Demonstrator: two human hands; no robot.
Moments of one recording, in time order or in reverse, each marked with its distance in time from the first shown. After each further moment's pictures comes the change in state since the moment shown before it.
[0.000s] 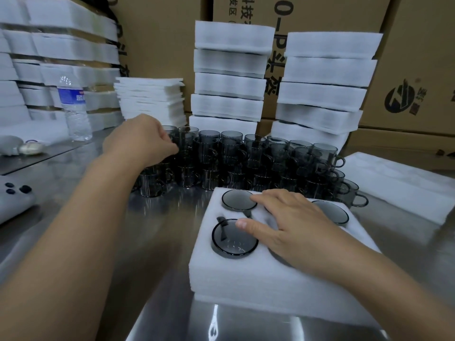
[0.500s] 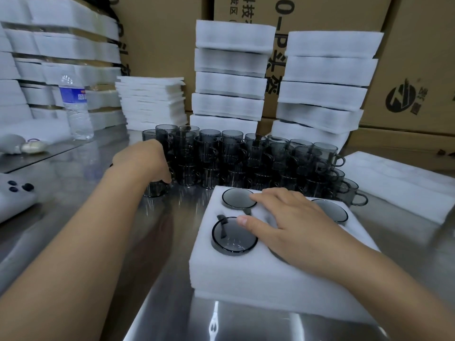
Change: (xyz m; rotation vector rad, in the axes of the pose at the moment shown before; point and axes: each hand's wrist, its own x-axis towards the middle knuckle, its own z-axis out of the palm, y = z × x) left_hand 0.009 -0.009 0.026 0.355 -0.273 -0.138; right_hand -0.001 0.001 0.001 -0.015 0.020 -0.002
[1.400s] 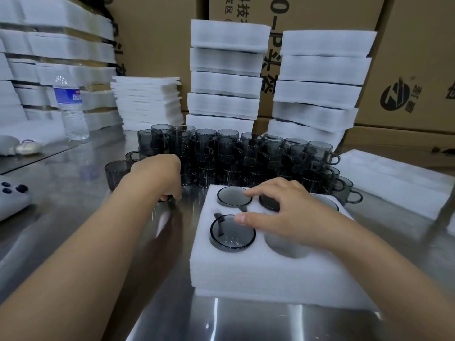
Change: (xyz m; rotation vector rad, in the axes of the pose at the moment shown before) left_hand -0.017 0.021 0.015 0.033 -0.123 0.154; right_hand 0.019 0.017 -0.006 0.223 -0.030 0.032
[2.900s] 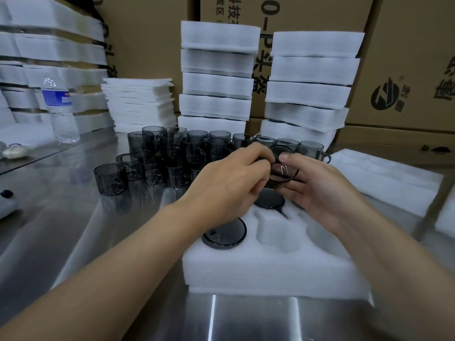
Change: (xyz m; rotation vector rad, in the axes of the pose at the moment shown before) left_hand -0.057 0.083 0.023 -0.216 0.689 1.020; right_hand 0.009 0.026 -0.025 1.213 0.304 0.133
